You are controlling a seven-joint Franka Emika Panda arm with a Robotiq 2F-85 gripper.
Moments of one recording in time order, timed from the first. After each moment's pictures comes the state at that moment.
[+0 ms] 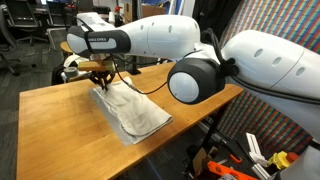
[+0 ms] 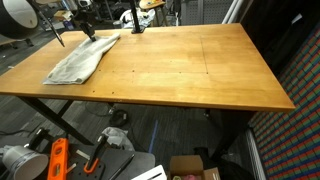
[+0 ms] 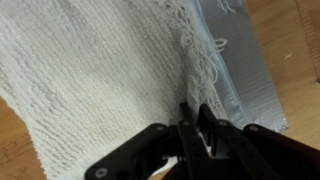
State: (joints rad) arm 0.31 1.31 -0.03 -0.45 -0.06 1.73 0.77
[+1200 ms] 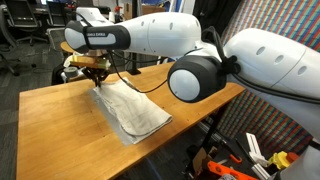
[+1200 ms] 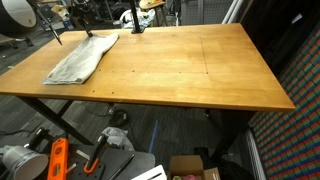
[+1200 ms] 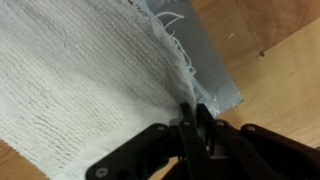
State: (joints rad) arm 0.31 1.29 0.00 -0.45 -0.03 1.82 0.89
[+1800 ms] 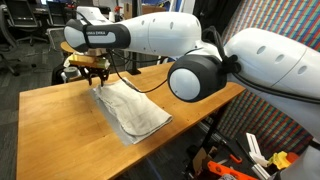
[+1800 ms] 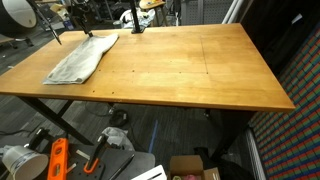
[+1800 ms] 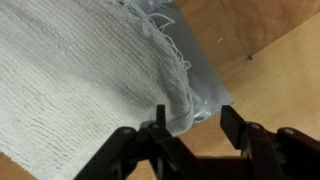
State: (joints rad) arm 0.31 1.29 0.01 -0.45 -0.01 1.83 0.88
